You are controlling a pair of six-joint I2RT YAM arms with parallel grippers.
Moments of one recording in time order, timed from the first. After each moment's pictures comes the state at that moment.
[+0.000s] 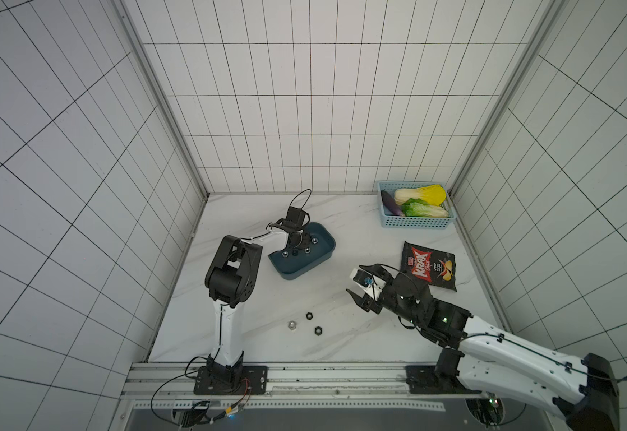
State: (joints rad) left arm -0.38 2.08 1.39 -0.30 -0.03 -0.27; right arm 1.07 0.88 0.60 -0.10 0.15 -0.35
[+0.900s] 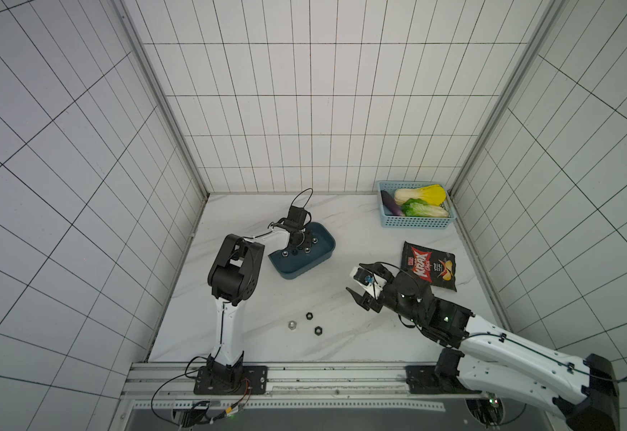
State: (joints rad) left arm -0.39 2.10 1.41 -0.26 0.05 -0.30; right arm 1.07 0.88 0.62 -0.11 0.15 -0.35
